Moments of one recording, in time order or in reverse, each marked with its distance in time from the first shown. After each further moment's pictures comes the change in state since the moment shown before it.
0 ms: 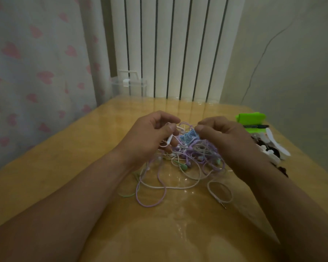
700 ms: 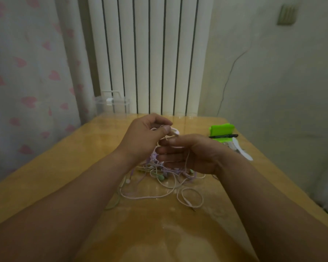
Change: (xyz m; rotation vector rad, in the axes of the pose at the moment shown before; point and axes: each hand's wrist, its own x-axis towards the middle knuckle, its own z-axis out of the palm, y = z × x) left_hand 0.019 0.038 0.036 0.205 0.042 0.185; right_hand 0.015 -0.021 -0.021 0.529 -0.505 0.485
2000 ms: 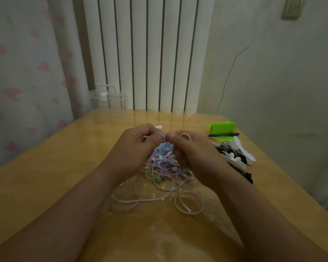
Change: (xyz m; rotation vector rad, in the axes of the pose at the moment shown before) left_hand -0.020 -0.025 -0.005 0.001 -0.046 -0.016; right_hand 0.004 0.027 0.003 -0.264 0.300 -0.377
